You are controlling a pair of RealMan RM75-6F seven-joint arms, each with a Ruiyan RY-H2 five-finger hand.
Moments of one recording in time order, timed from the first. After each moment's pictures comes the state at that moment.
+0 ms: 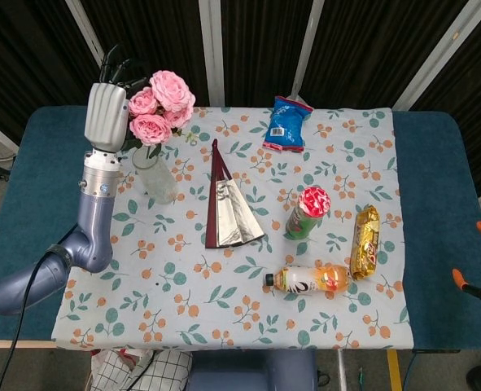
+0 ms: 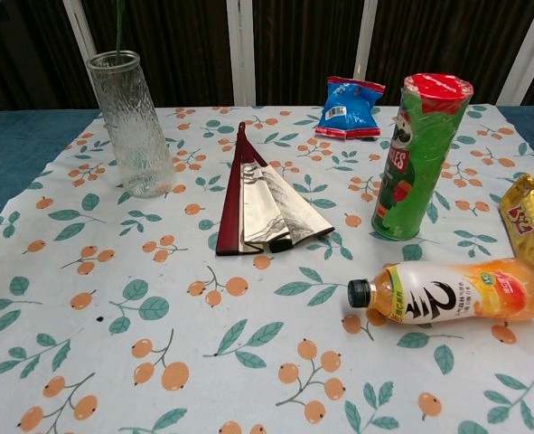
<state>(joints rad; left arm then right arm) -0.98 -1.54 -0.50 -1.11 1.26 1.29 -0.13 0.08 -1.15 0.19 -1.49 -1.21 1.35 0.15</state>
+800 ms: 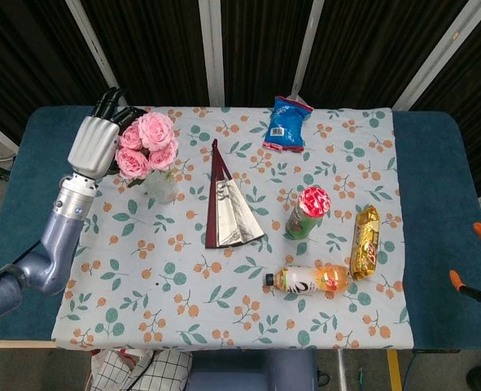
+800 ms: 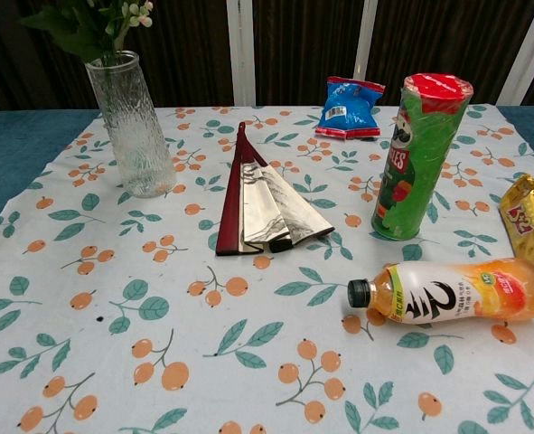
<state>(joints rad) -0.83 -1.33 -0.30 -1.30 1.30 1.18 -0.08 0.07 -1.15 0.19 -1.53 -1.21 1.37 0.12</state>
